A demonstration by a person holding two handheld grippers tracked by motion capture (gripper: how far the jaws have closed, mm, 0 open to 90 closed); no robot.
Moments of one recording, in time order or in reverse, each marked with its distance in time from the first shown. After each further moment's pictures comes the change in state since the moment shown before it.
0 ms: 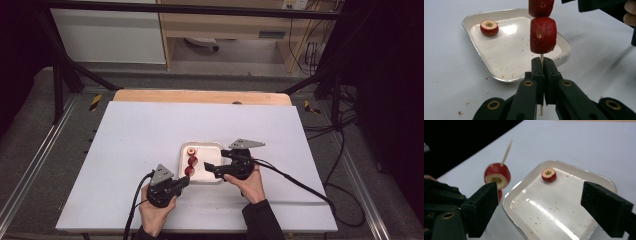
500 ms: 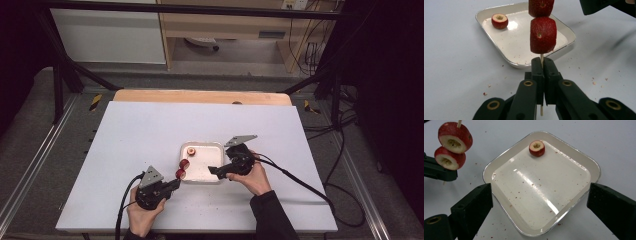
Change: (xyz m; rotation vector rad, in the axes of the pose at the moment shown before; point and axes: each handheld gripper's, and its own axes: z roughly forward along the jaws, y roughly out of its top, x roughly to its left) left arm 0.018 -0.007 -0.019 0.010 -0.027 0.055; right arm -0.008 0.012 0.004 0.226 -0.059 -0.131
